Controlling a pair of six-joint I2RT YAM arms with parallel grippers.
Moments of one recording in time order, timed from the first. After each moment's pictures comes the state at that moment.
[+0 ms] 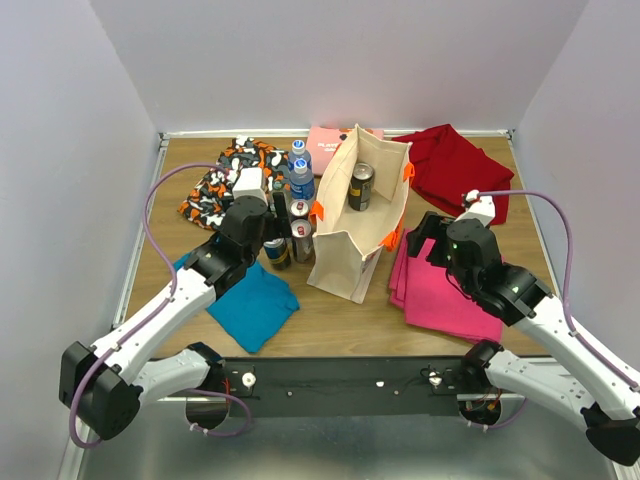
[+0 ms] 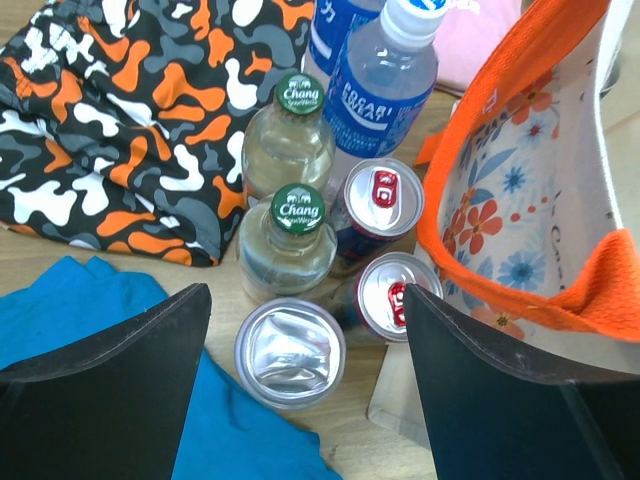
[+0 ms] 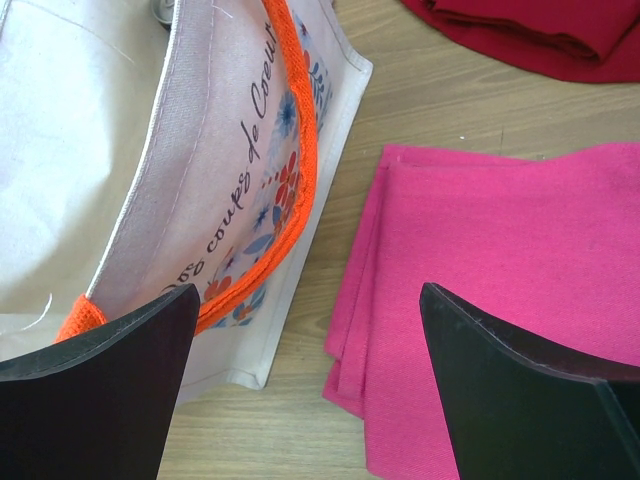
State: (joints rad) left arm -0.60 1.05 0.85 -0.23 -0.42 -0.41; right arm 0.69 0.81 0.86 -0.57 0.51 0.61
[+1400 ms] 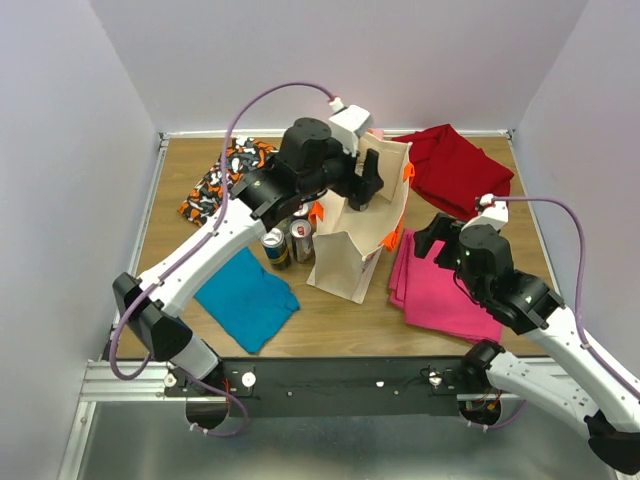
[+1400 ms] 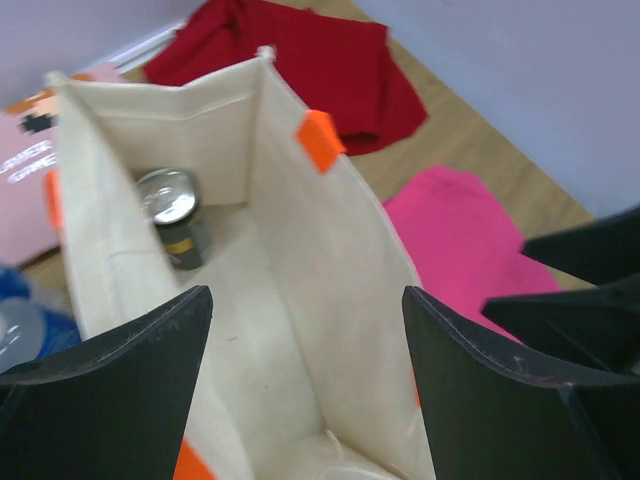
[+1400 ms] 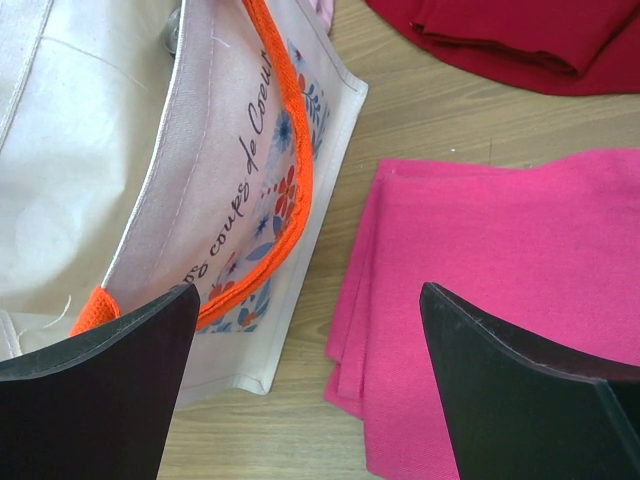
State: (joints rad) left arm -0.74 1.51 1.65 -0.43 0.09 -0.20; right arm 0.69 0.73 0.86 -0.59 0.53 0.62
